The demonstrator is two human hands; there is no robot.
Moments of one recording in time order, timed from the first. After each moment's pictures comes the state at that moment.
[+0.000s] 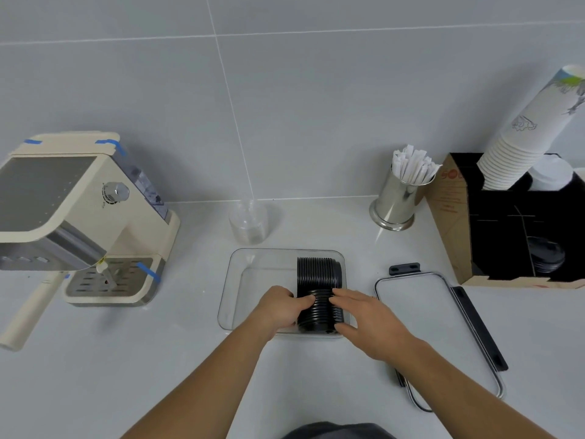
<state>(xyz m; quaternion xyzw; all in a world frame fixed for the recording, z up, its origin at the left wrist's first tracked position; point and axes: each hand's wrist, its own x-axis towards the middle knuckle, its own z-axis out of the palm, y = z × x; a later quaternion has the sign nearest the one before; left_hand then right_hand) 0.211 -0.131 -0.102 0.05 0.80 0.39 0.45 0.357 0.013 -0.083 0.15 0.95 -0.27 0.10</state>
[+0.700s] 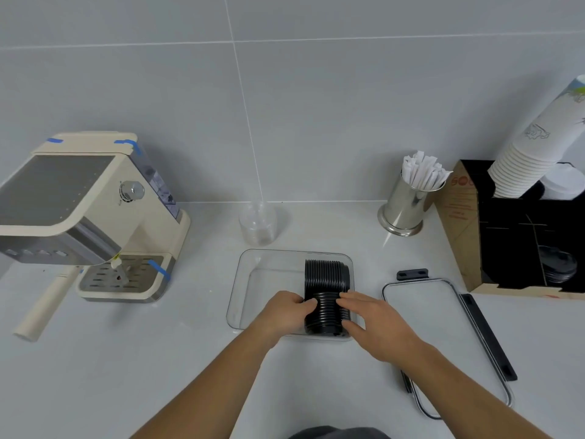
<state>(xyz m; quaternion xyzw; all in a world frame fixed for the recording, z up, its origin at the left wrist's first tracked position) 0.219 -0.142 -0.087 0.07 0.80 0.38 0.45 0.356 0.015 -0.087 0.15 0.94 -0.30 0.07</state>
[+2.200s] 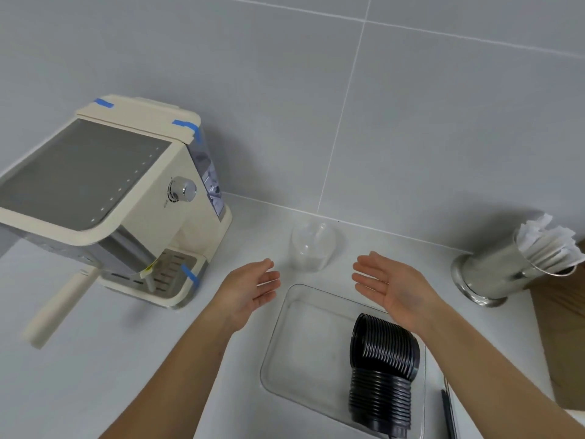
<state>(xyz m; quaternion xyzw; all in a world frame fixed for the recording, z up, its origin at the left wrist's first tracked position) 0.059 -0.213 -0.082 -0.21 0.60 0.68 0.36 0.151 0.033 -0.045 0.39 0.49 -0.78 0.07</state>
